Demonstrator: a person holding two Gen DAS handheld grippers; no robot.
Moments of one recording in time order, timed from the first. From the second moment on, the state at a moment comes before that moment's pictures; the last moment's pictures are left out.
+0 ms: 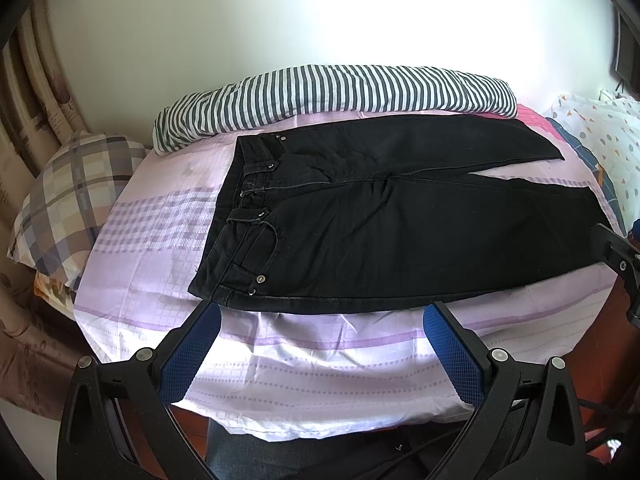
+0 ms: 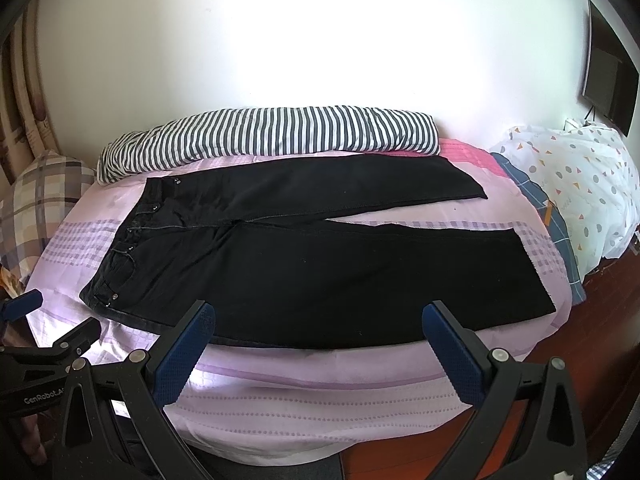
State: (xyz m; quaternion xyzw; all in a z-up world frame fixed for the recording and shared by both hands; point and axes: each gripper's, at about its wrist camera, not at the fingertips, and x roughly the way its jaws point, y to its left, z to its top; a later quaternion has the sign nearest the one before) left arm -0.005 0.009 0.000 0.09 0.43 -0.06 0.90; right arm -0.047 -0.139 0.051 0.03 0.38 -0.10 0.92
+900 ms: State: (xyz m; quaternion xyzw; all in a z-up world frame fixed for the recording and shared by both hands) left arm 0.084 0.056 0.038 0.08 0.38 -0.05 0.92; right arm 0.027 -0.145 0.088 -0.06 0.37 0.06 0.93
